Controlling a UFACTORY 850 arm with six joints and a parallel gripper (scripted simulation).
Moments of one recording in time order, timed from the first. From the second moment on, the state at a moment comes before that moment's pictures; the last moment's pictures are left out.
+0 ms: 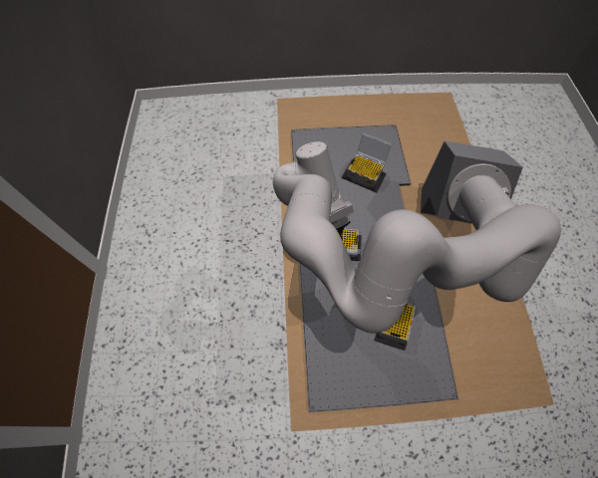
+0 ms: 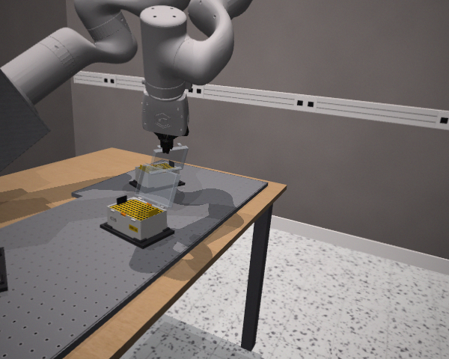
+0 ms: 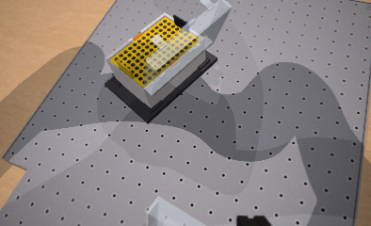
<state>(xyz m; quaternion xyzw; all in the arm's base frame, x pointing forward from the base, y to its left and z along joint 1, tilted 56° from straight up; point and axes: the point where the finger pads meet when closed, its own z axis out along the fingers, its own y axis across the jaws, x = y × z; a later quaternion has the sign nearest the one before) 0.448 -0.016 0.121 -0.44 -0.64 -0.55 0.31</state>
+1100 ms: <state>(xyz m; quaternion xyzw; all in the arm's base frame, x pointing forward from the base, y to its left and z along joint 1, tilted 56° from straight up) 0.439 0.022 0.165 -0.73 -0.50 -0.41 0.23</state>
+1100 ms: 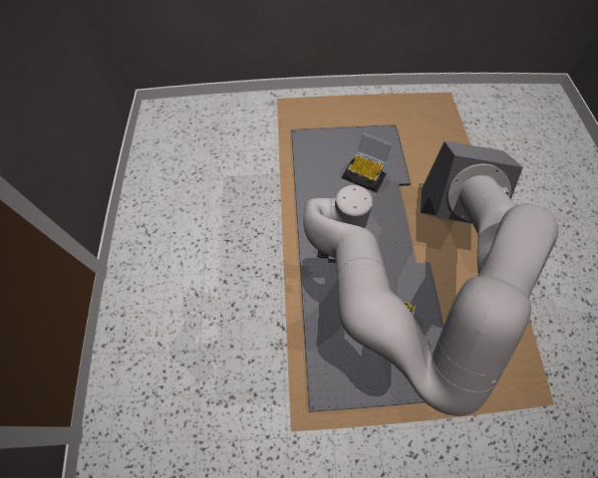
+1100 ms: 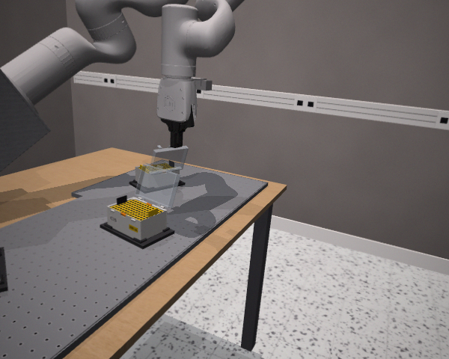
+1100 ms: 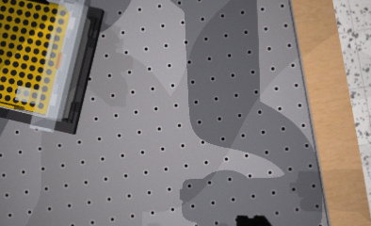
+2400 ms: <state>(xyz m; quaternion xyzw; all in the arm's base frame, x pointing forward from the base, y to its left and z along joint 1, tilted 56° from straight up) 0.455 0.055 0.141 -0.73 -0.50 -0.41 0.23</state>
